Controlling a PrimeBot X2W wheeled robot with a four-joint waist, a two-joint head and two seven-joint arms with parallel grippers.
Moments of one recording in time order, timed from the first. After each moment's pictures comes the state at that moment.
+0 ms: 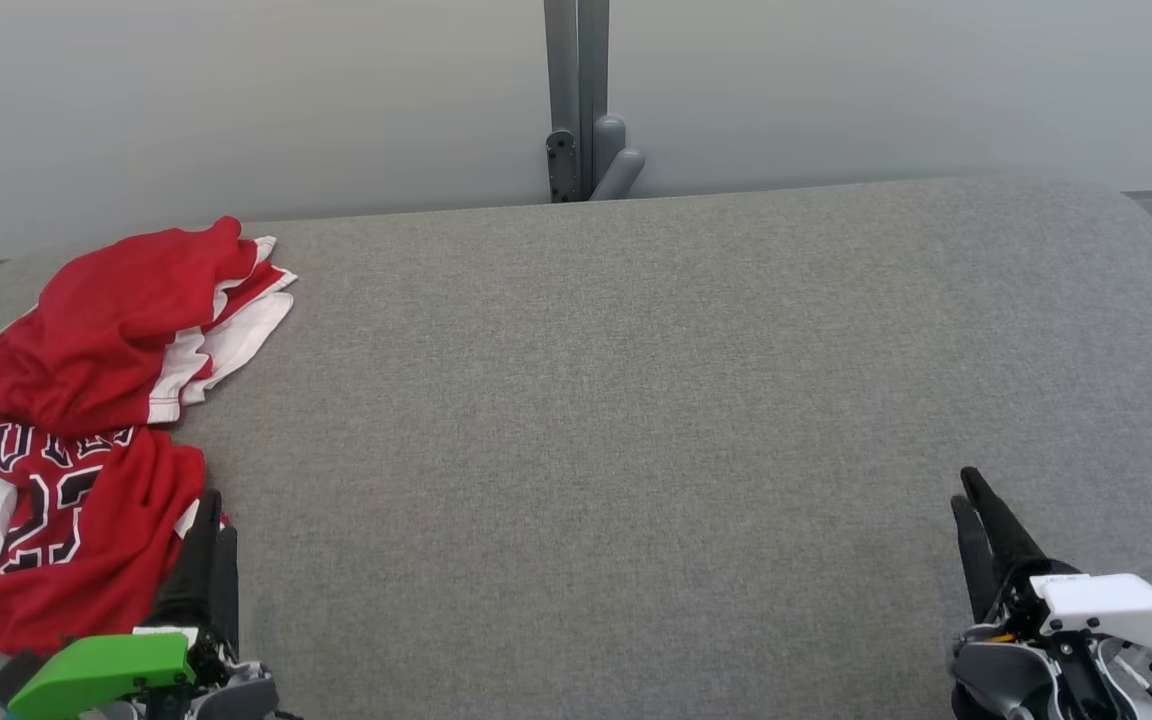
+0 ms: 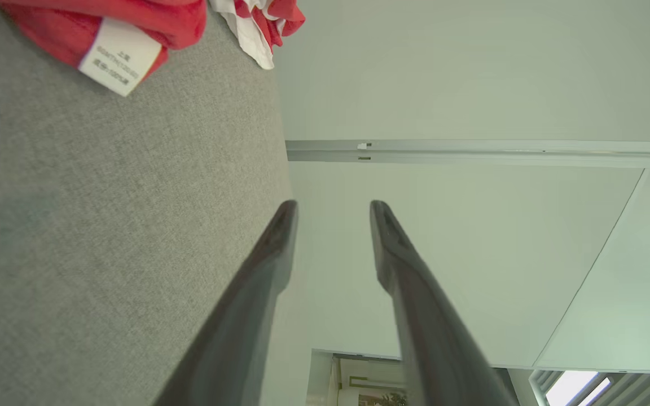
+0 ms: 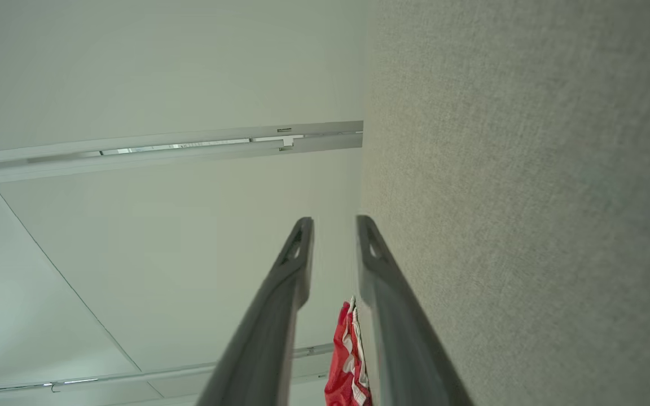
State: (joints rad) left arm -0.07 0.04 0.11 0.30 -1.61 -0.13 0.11; right arm -0.07 -0.04 -0.11 0.29 1.61 0.13 0.11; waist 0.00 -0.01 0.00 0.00
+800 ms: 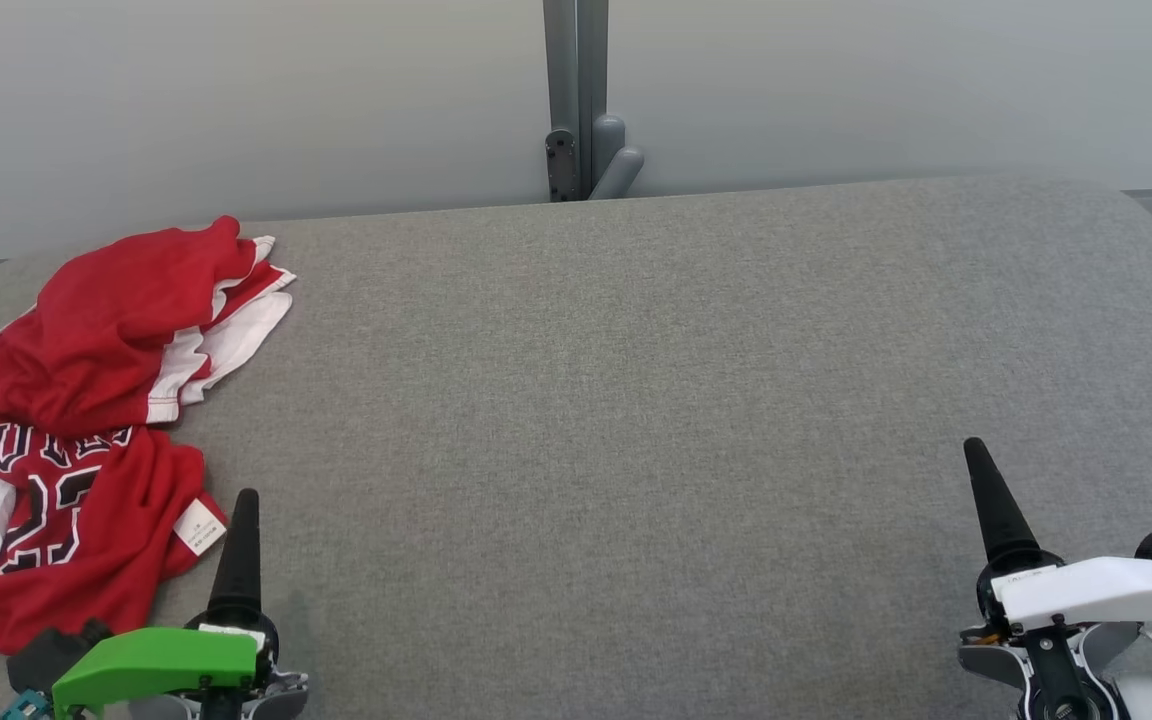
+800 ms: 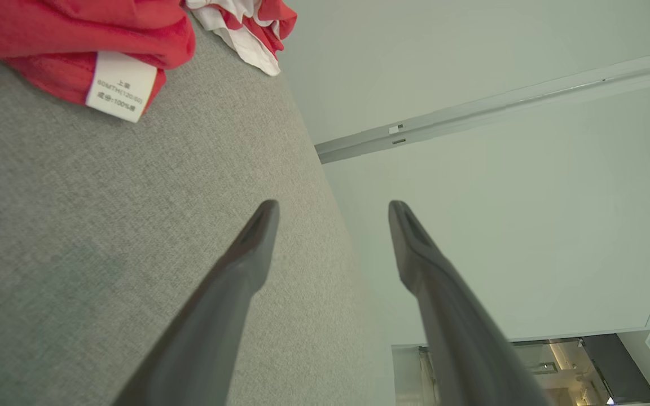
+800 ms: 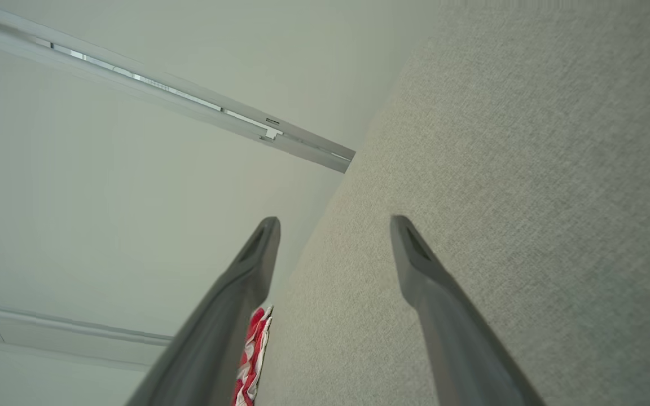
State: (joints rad) left arm -0.05 0.04 0.04 0.28 -1.33 -0.13 0.01; right arm -0.04 -0.04 -0.08 0.19 1.17 0.13 0.00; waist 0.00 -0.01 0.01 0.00
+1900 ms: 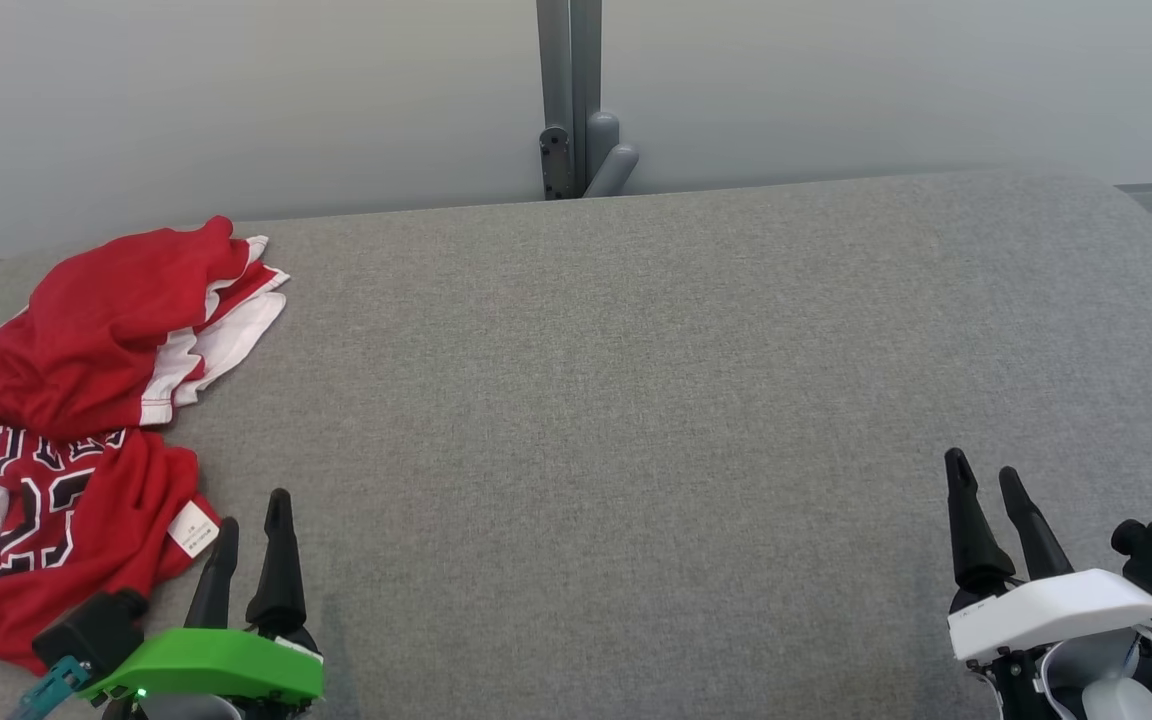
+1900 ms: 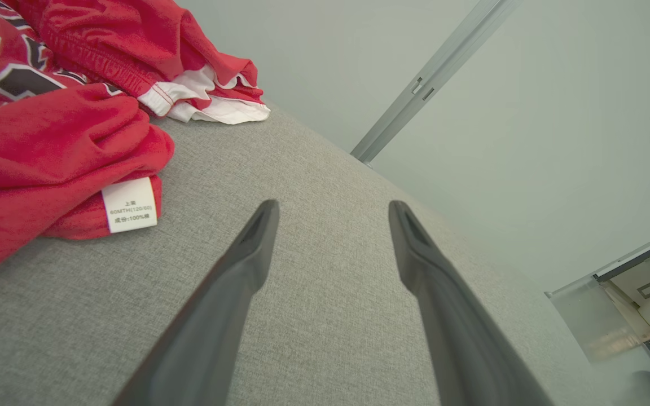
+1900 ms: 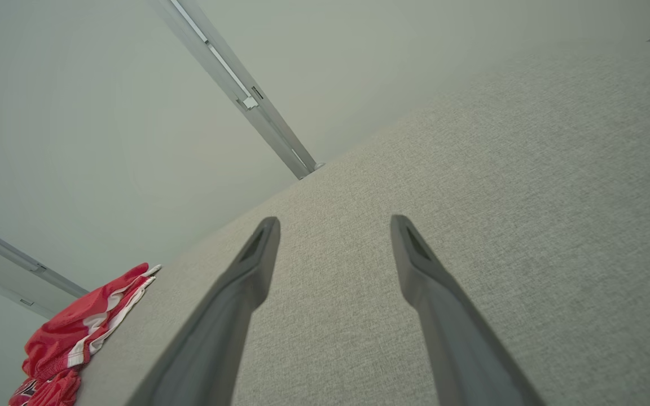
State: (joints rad) left arm -0.03 0.04 0.00 0.25 -0.74 -0.12 -0.10; right arm -0.01 -0.06 -0.05 0.15 0.64 0.13 -0.11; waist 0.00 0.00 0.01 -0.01
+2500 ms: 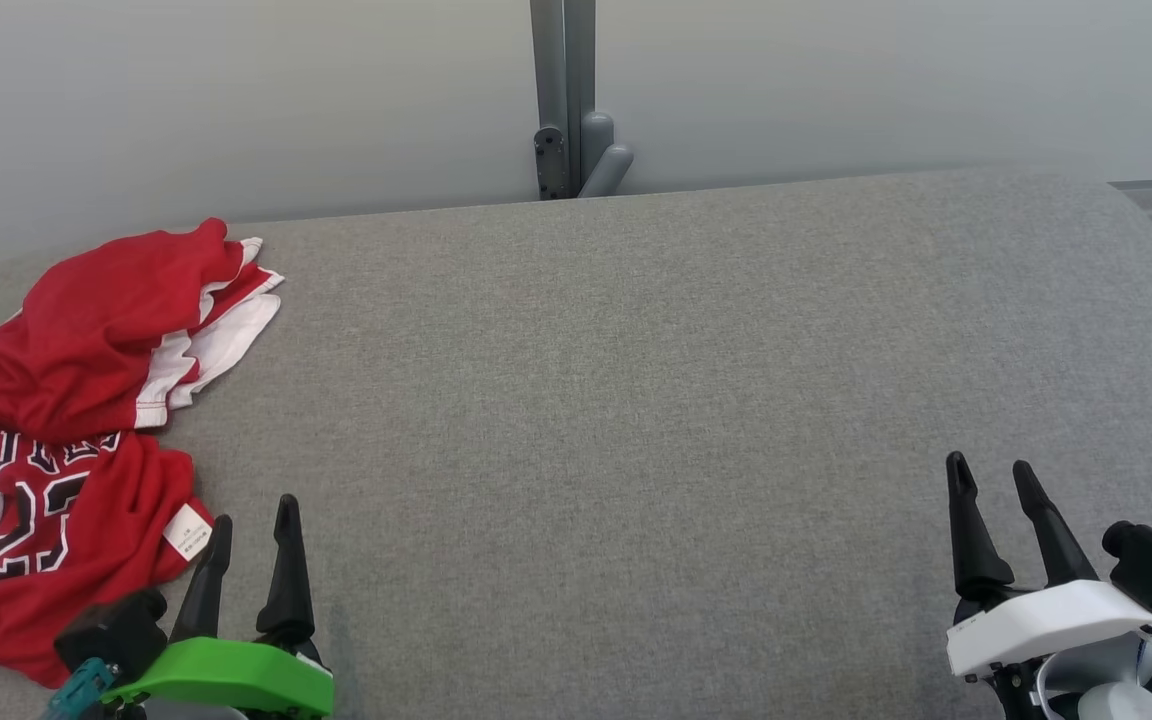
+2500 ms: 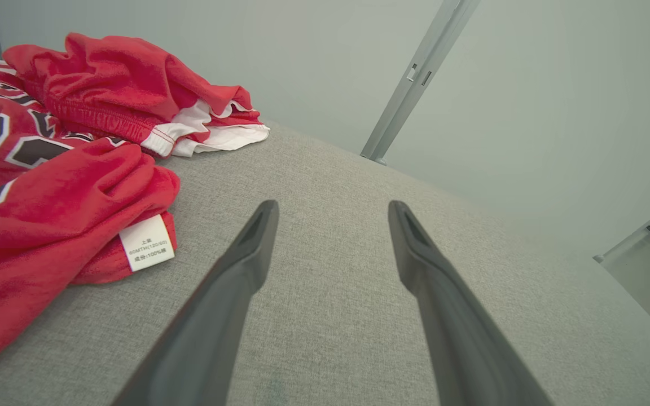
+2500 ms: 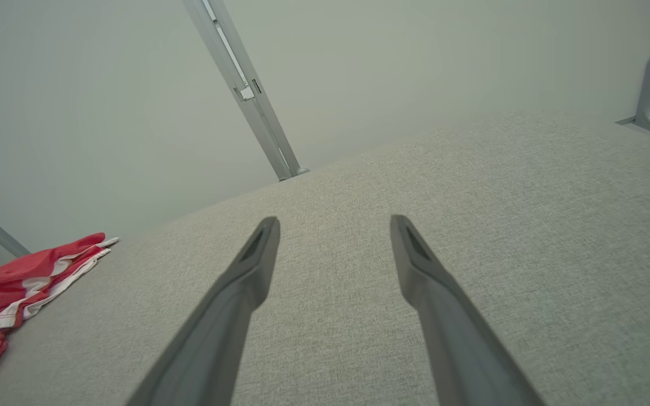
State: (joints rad) left arm -0.02 0.04 0.00 0.24 -0.53 -0.12 -0.15; right arm 0.01 -0.07 -0.04 0.14 0.43 0.13 -0.15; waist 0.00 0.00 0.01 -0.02
